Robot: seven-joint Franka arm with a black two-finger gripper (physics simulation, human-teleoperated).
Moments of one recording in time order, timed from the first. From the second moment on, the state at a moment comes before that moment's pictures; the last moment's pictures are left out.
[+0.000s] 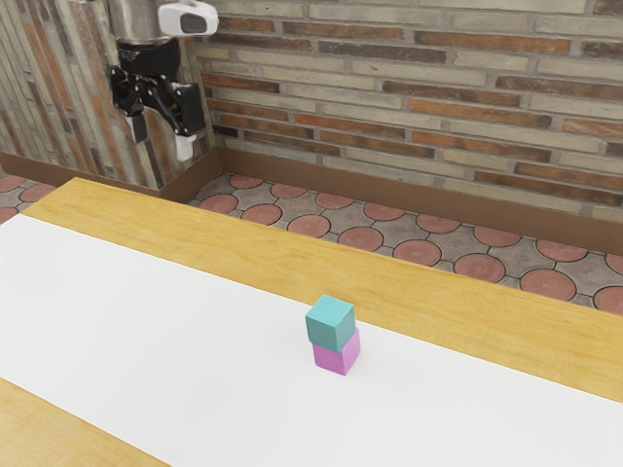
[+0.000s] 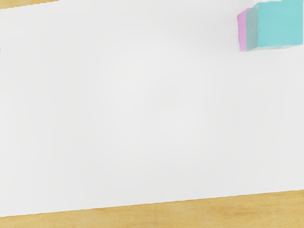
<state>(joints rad) -0.02 -0.02 -0.11 -1.42 0.06 1.29 0.02</state>
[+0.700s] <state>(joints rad) 0.02 -0.06 -0.14 -1.89 0.03 1.77 0.03</state>
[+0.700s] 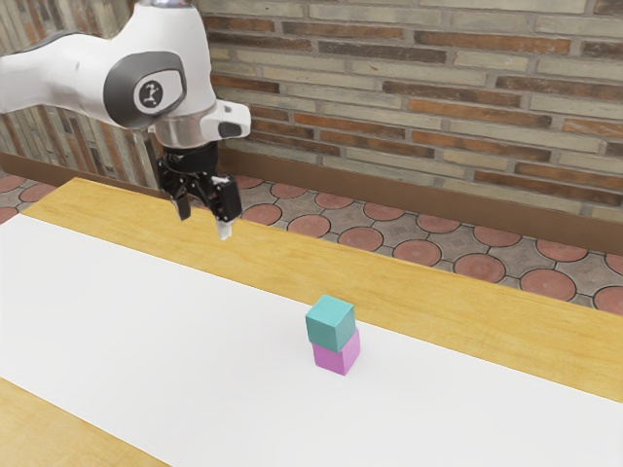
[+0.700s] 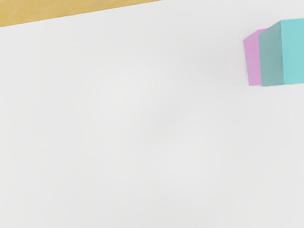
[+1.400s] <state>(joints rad) -0.05 0.06 -0.26 -1.93 -0.03 1.95 -0.03</state>
